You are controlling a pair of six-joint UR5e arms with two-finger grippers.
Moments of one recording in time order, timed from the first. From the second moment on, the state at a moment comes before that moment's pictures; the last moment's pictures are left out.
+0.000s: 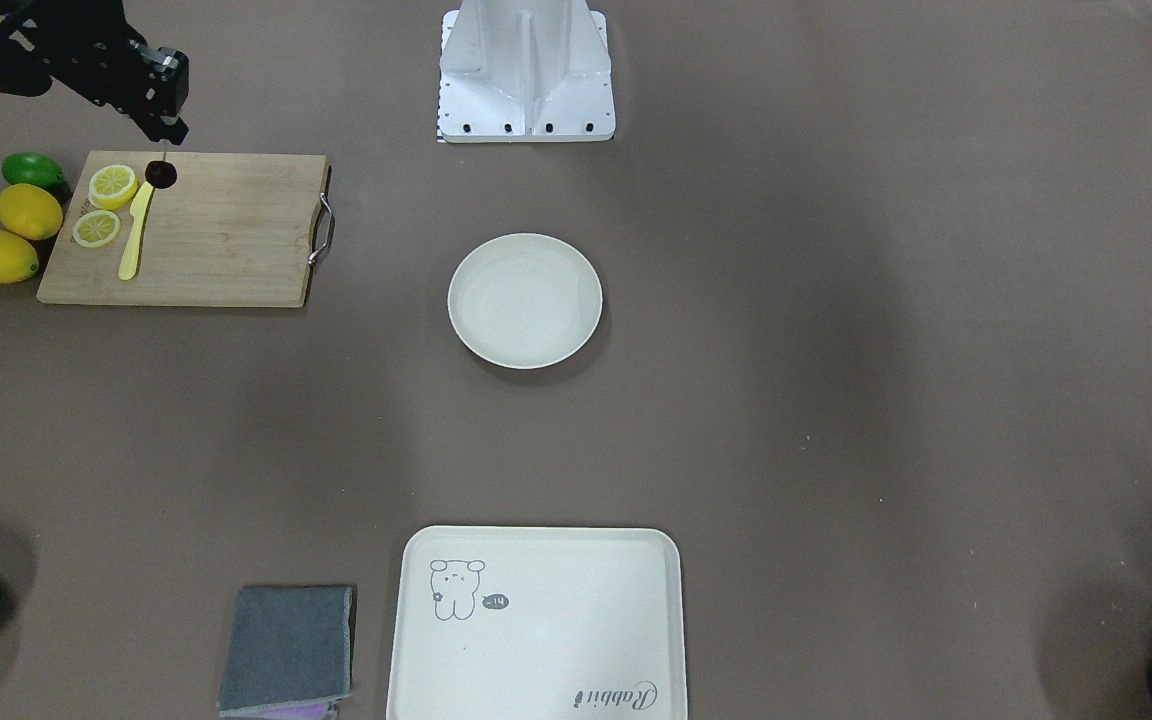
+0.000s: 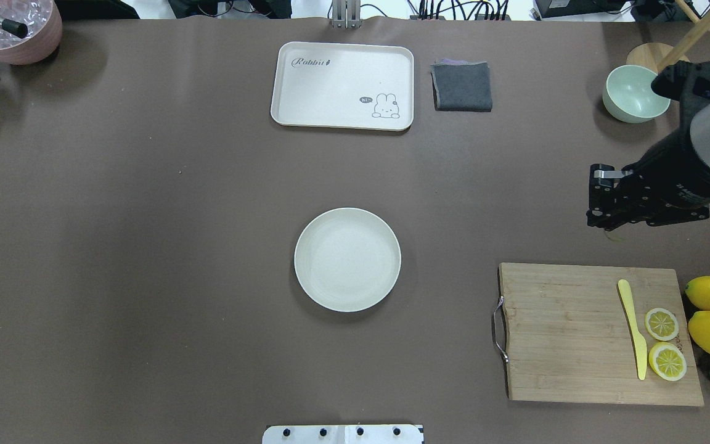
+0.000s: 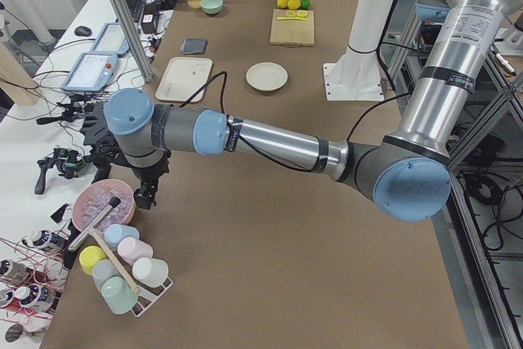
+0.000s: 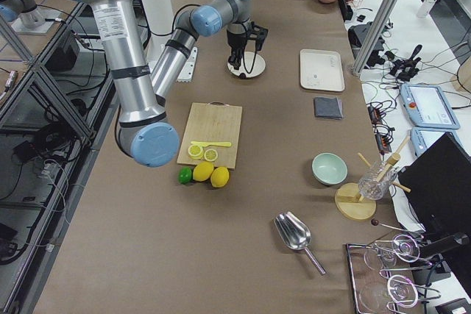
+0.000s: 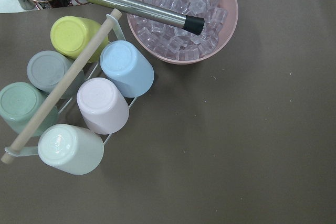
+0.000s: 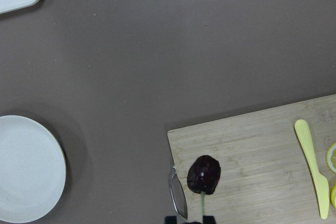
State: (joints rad) left arm -1.69 -1.93 -1.46 -1.44 -2.44 0.13; right arm 0.85 -1.21 2.37 -2.12 2.14 1.16
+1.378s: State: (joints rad) left arm -1.69 -1.92 -1.45 -1.44 -2.44 0.13; right arm 0.47 -0.69 1.68 -1.88 1.84 1.41
